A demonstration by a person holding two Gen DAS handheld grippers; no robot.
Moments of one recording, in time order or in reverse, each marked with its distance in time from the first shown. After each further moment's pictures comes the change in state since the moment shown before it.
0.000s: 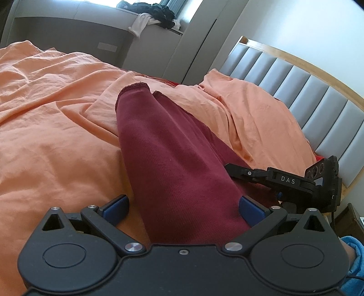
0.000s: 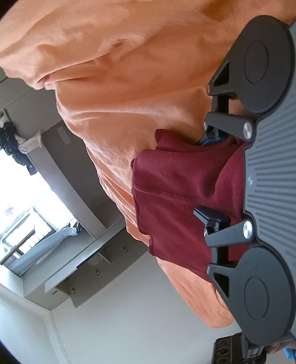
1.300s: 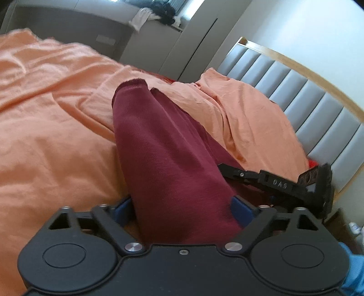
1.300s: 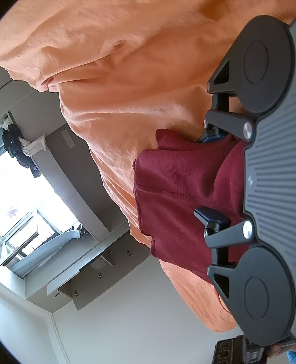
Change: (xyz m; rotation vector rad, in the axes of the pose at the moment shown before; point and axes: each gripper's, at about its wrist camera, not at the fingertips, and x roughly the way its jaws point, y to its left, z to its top) left arm 0.000 0.010 0.003 -0.072 0.023 -0.062; right arm 0.001 0.004 -0.004 0.005 -0.018 -0.012
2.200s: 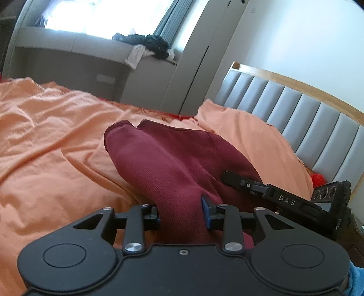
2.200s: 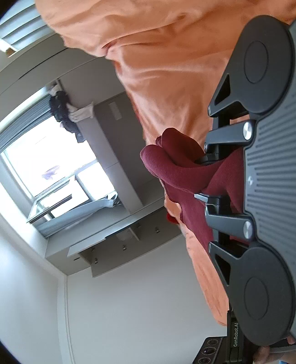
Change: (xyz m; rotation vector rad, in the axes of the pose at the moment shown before) left arm -0.046 -0.041 0.017 0.142 -0.188 0.078; right arm -0.027 0.061 0.002 -0.171 -0.252 0.096
